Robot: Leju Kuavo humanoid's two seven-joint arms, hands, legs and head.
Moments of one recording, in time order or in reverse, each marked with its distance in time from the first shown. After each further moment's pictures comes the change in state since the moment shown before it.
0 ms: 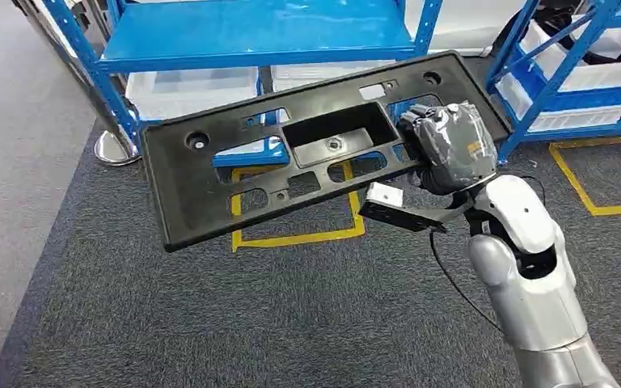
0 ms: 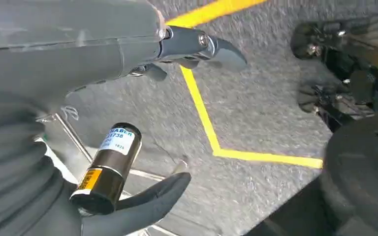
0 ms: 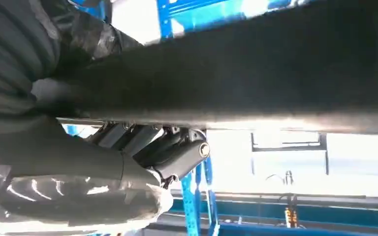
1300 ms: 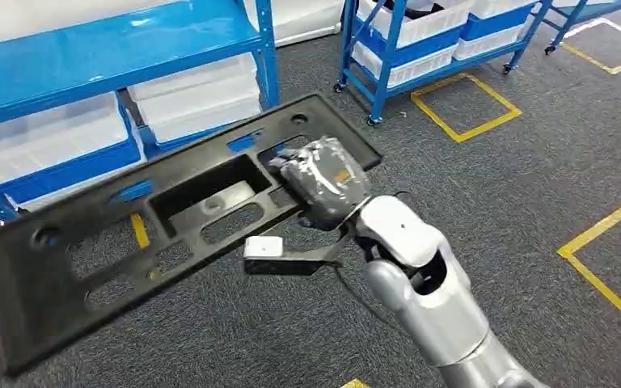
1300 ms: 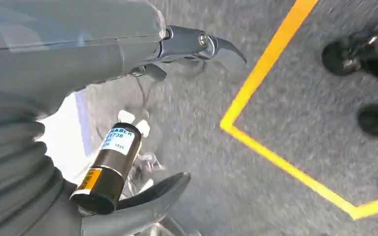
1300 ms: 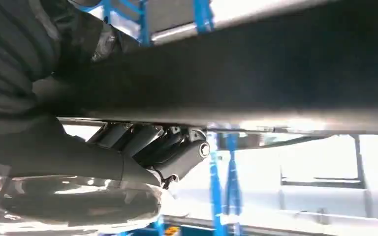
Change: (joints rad) left arm -0.077 0.138 -0.015 0.000 -0.376 -0.030 -0.006; right arm -0.020 0.286 0.297 0.115 0.036 0.085 0.042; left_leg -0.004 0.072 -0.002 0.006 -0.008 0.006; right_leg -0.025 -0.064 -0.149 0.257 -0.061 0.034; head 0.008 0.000
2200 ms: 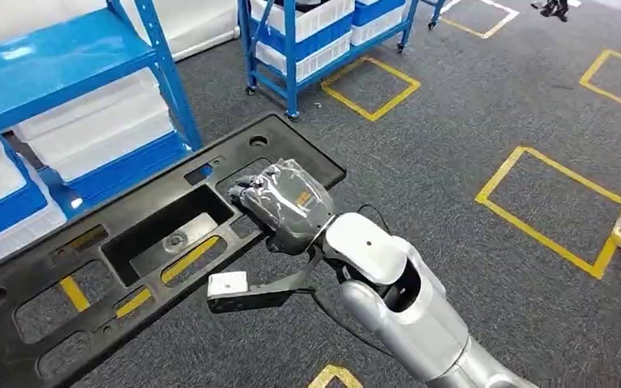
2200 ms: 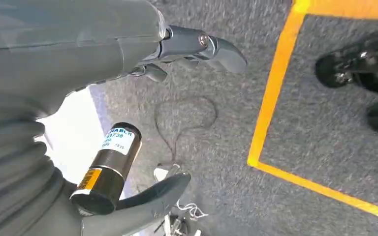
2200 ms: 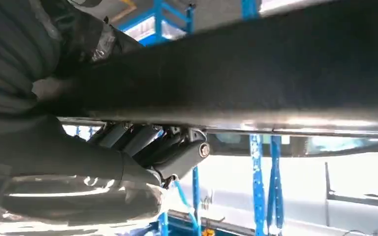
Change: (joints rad) left arm 0.017 0.058 -0.003 0.000 -0.060 -0.019 -0.050; right arm -0.007 0.013 0.105 -0.010 -0.034 0.024 0.011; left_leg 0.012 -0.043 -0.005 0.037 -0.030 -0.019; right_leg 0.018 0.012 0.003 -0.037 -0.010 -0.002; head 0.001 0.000
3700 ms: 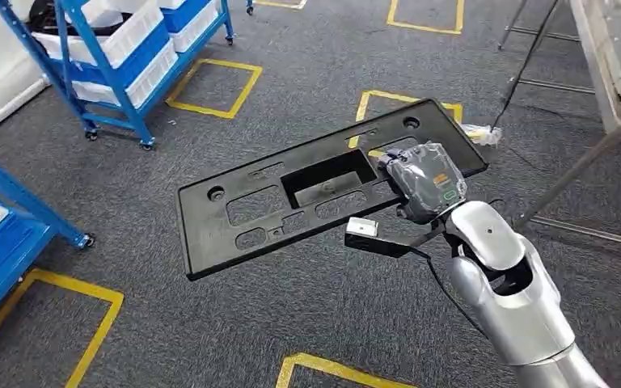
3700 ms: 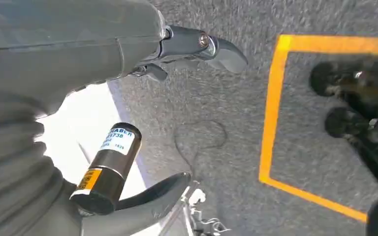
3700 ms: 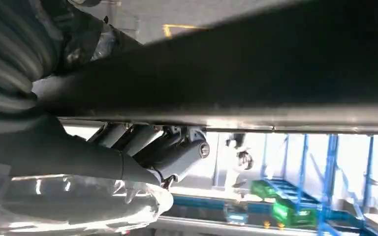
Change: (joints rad) left arm 0.126 -0.034 0.378 0.000 0.031 -0.060 0.034; right arm 0.063 -0.322 -0.266 -0.014 0.097 -0.084 -0.008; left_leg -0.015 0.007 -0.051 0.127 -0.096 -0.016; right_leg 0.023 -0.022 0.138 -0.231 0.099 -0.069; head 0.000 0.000
